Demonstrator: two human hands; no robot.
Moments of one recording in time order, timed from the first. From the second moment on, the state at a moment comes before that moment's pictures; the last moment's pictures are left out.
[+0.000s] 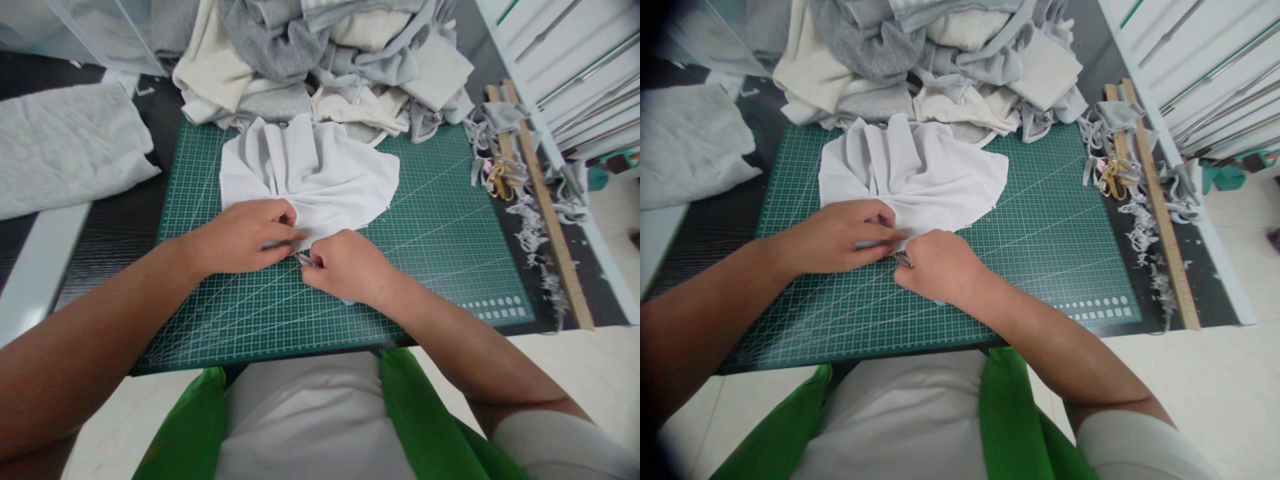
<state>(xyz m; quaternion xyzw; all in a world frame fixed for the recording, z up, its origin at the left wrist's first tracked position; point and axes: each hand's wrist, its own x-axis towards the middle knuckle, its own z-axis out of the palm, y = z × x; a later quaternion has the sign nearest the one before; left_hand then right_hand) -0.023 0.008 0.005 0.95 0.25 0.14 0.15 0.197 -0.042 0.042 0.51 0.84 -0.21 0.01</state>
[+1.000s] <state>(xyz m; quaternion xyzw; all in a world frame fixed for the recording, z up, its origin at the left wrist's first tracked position) -0.022 0.008 0.008 0.95 0.25 0.14 0.14 0.200 -0.042 0.041 0.49 0.85 -0.21 0.00</state>
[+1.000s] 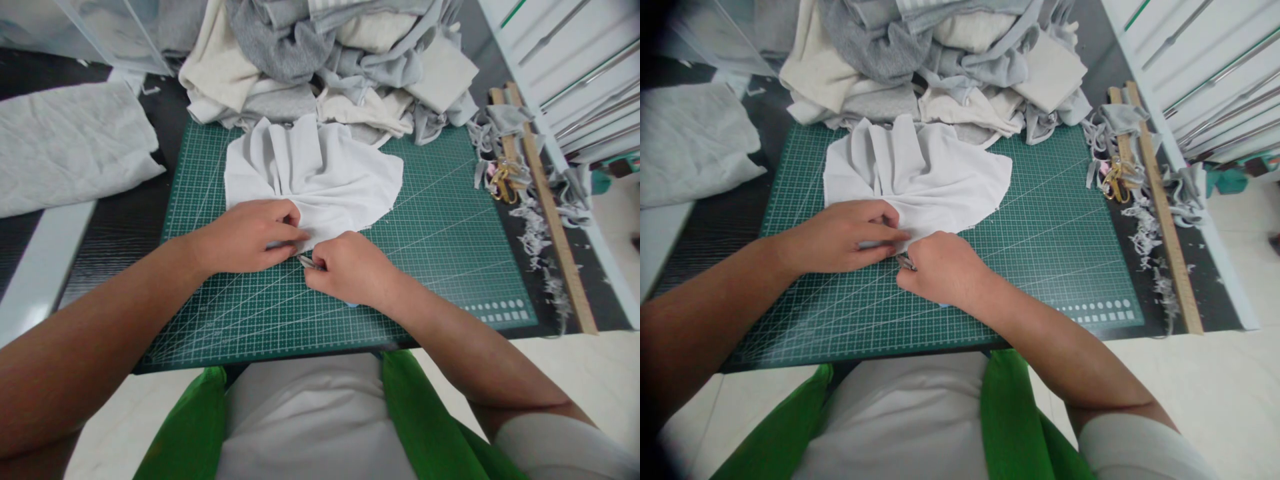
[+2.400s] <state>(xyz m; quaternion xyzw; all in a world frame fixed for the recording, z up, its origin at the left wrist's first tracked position) -0.025 0.009 0.012 0.93 0.25 0.17 0.22 0.197 -0.040 0.041 0.50 0.84 -0.22 -0.01</state>
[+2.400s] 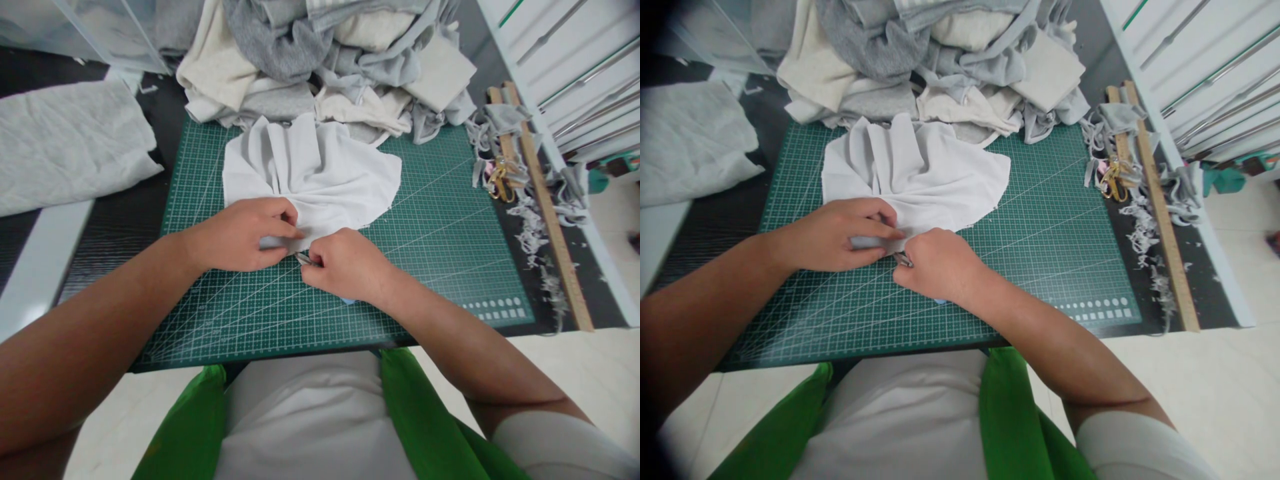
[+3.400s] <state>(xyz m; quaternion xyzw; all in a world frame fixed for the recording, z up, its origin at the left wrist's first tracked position) -0.025 0.009 0.011 0.93 0.25 0.17 0.21 0.194 -0.042 0.040 0.49 0.85 -0.19 0.01</state>
